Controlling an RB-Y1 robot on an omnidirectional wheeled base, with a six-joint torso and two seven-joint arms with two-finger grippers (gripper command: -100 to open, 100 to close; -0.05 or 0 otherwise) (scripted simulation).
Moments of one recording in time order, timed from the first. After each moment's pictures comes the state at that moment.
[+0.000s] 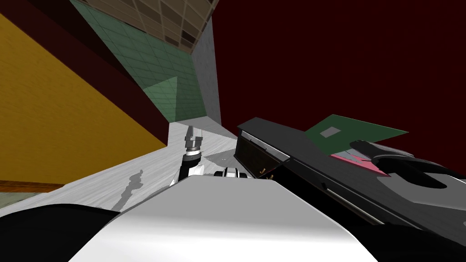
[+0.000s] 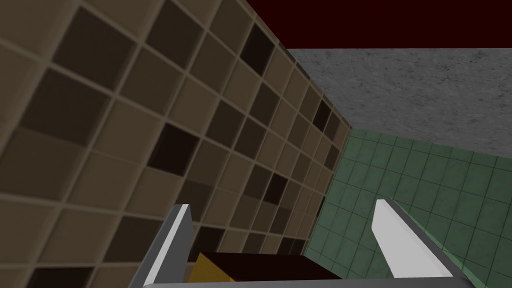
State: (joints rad) left arm 0.50 -0.02 -0.03 -2.22 -0.08 -0.58 0.02; right arm 0.55 -1.17 -0.66 -1.34 0.03 0.09 0.25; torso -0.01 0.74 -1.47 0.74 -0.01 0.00
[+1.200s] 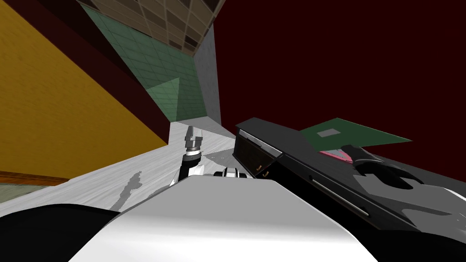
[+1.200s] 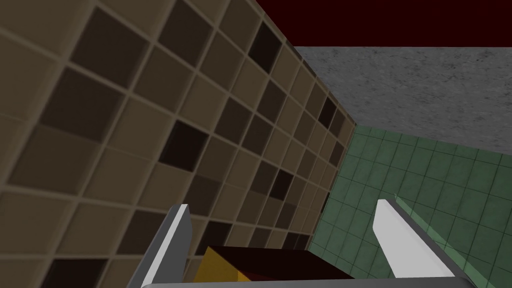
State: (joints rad) left arm 0.50 -0.02 -0.03 -2.22 -0.08 -0.58 0.02; right arm 0.39 -1.00 -0.64 -1.27 -0.04 0.03 0.15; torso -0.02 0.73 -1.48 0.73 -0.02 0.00
